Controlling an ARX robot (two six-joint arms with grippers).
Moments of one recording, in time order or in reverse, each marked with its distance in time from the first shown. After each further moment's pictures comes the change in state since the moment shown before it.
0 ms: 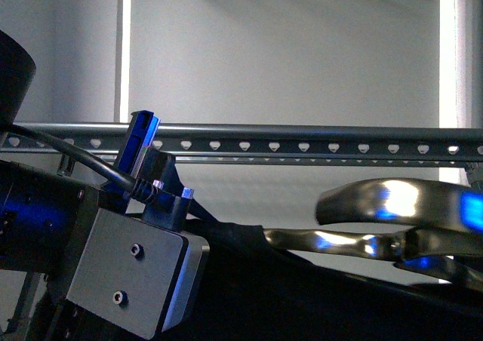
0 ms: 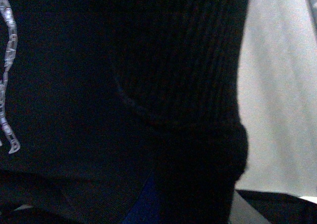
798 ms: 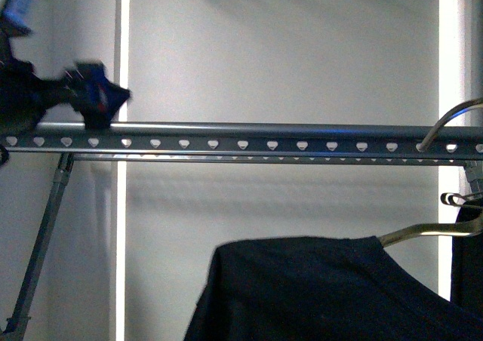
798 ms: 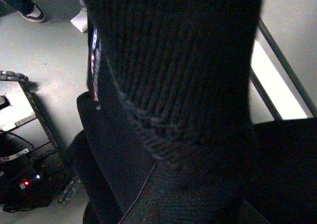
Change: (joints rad) left arm 0.220 0.102 0.103 0.655 -0.289 -1.919; right arm -0.233 0.111 0.236 -0.818 -0.060 -0.024
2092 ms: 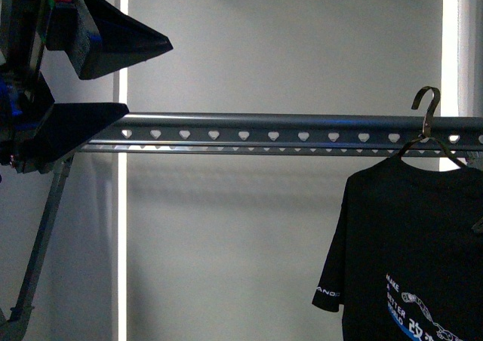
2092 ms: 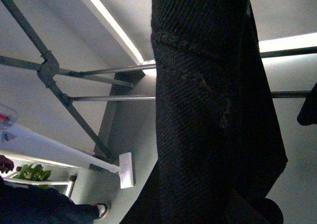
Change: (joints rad) left arm -0.123 -0.219 -0.299 0.107 0.235 -0.540; right arm 0.179 0.280 0.446 0.422 0.118 1.465
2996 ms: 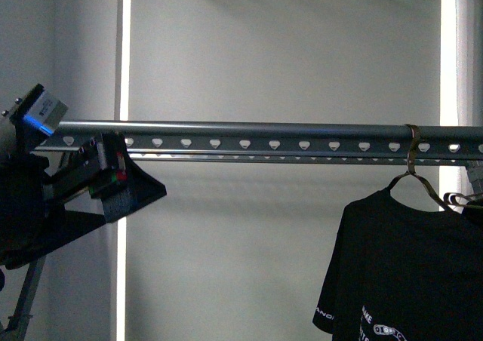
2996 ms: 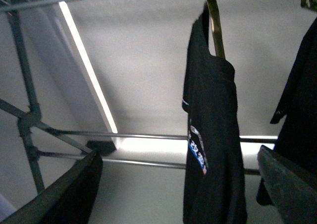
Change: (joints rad) left arm -0.002 0.095 0.059 -0.375 -0.199 0.236; right arm 0.009 -0.623 -0.779 0.664 0.133 0.013
